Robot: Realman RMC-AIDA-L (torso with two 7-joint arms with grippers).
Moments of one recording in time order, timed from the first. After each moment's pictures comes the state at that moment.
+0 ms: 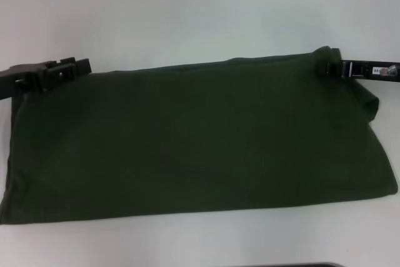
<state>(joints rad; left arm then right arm) -0.49 -2.10 0.32 0.75 2.25 1.57 -1.78 0.54 2.03 -0.59 -0.52 -2.20 -1.16 1.91</state>
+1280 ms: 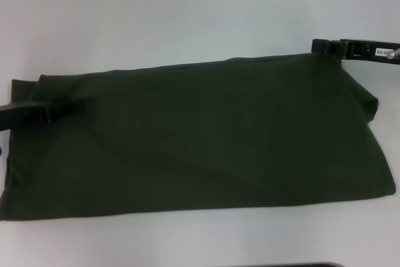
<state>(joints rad) -0.46 -2.11 0.41 0.68 2.35 1.34 -1.80 0.54 2.02 -0.58 -0.55 -2.11 -1.26 1.86</state>
